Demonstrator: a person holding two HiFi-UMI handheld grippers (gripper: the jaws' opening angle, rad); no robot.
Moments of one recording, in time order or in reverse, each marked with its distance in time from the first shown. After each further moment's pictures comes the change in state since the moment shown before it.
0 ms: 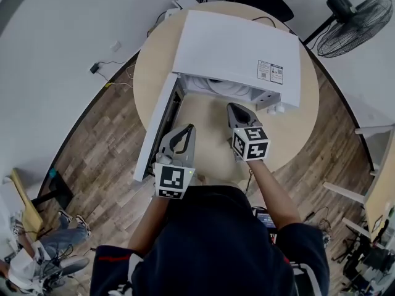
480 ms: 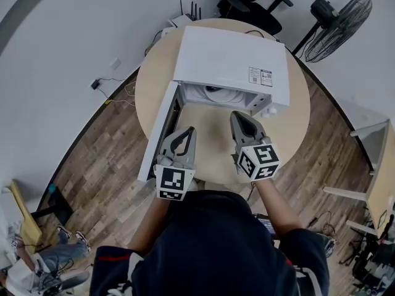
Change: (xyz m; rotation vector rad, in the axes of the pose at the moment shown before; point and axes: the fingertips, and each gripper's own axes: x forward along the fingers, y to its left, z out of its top) left arm -0.023 -0.007 0.030 0.049 -0.099 -0.030; right arm -0.089 0.041 0.069 -0.036 -0.246 -0.001
